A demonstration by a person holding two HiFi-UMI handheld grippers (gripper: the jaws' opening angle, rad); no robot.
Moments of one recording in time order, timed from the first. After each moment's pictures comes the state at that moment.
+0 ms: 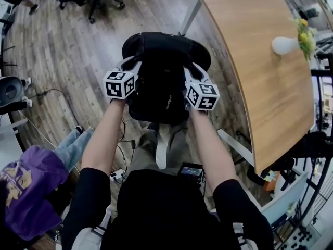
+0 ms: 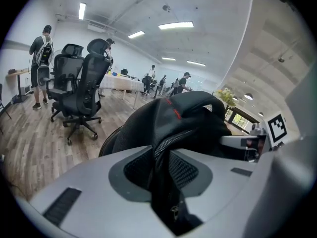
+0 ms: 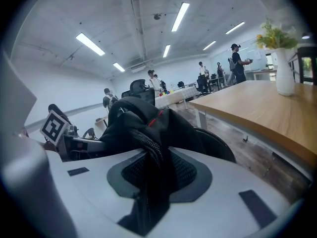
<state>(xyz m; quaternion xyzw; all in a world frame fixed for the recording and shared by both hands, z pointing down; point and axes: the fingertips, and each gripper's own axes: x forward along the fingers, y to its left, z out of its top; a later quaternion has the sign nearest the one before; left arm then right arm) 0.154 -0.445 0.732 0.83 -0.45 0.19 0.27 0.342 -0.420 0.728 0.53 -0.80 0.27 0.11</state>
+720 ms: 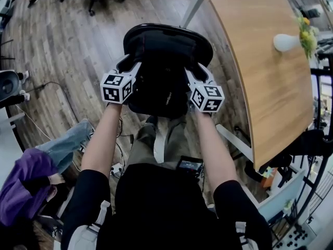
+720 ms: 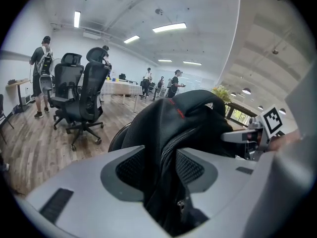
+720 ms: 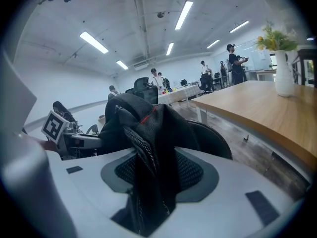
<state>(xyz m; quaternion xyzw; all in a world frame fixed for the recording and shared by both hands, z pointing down) 0.138 -0.408 0.723 0.84 -0.46 0.19 0.24 0.345 -0.385 0.728 0.51 -0.80 0.28 0.12</state>
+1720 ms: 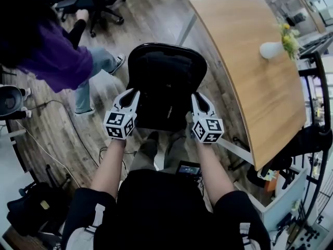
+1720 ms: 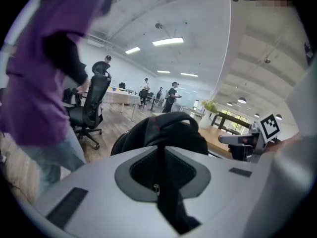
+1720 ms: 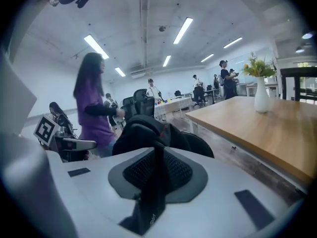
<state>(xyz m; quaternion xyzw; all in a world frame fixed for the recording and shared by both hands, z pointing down) 0.118 -0.321 0.656 0.85 -0.46 0.13 0.22 0.351 -0.298 0.658 0.57 -0.78 0.23 0.10</state>
